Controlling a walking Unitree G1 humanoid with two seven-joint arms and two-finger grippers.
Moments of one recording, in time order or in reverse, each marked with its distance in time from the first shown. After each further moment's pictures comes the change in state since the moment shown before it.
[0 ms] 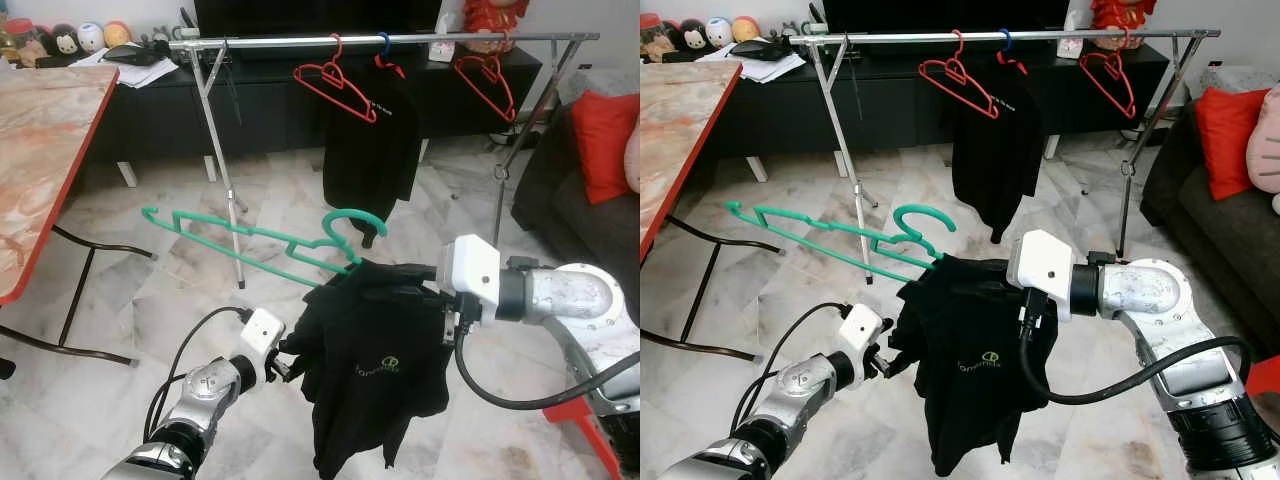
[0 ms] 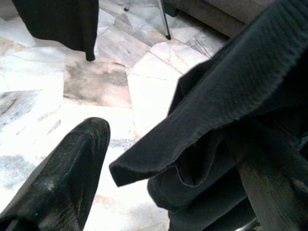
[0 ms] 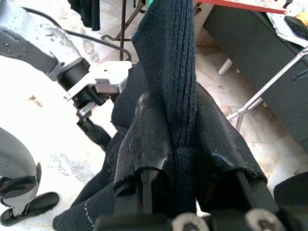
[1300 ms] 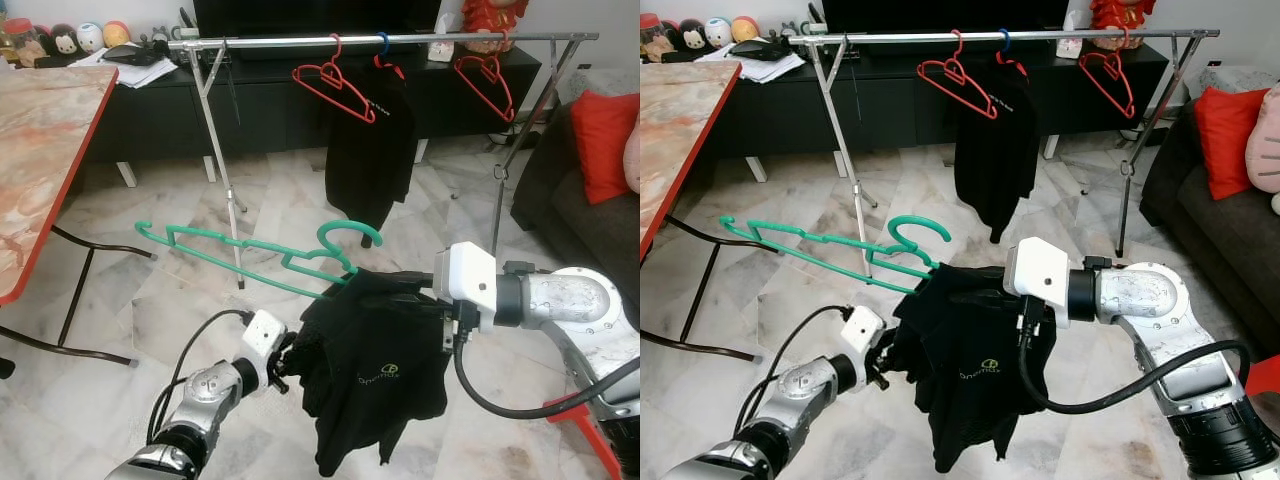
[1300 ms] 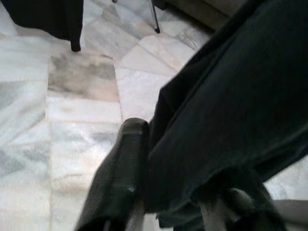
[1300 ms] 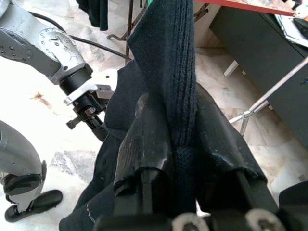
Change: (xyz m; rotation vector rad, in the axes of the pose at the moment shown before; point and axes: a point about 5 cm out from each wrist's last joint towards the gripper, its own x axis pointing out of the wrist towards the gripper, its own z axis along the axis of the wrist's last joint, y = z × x) left arm -0.002 -0.010 -0.012 -0.035 0.028 -0.044; right arm 0.003 0.004 0.002 -0.007 -0.004 0.023
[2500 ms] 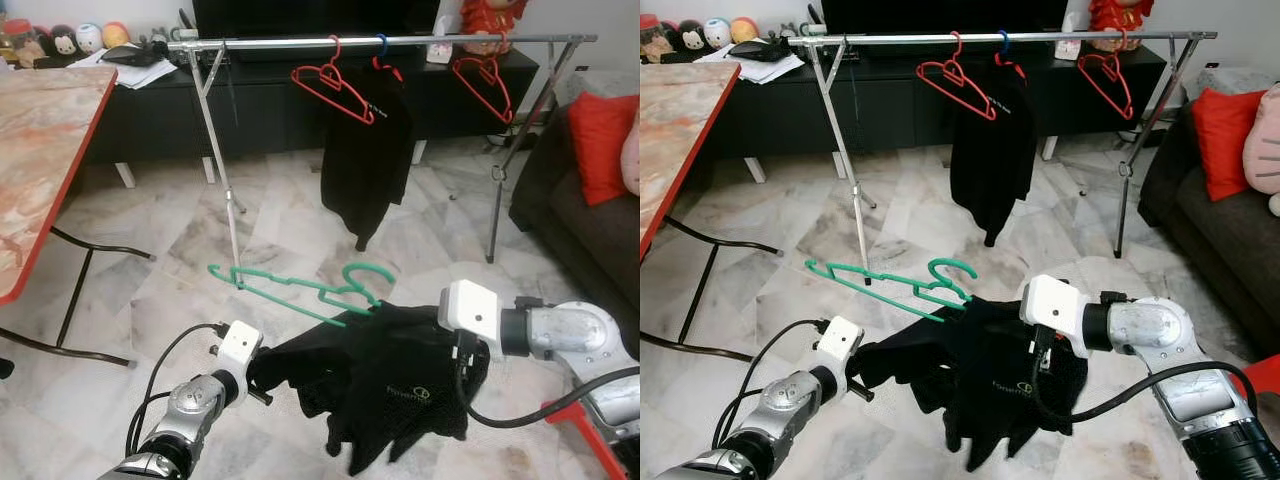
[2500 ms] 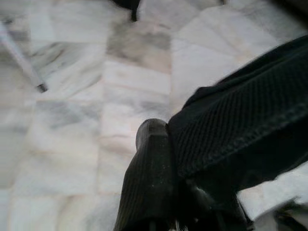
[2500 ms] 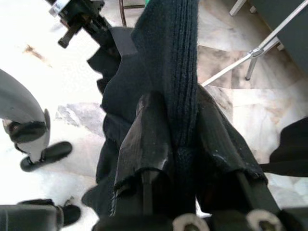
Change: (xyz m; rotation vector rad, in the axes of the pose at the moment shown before) left arm -0.015 0.023 -0.018 -0.025 0.126 0.286; right arm -0.017 0.014 -0.058 0.059 0.237 -0.029
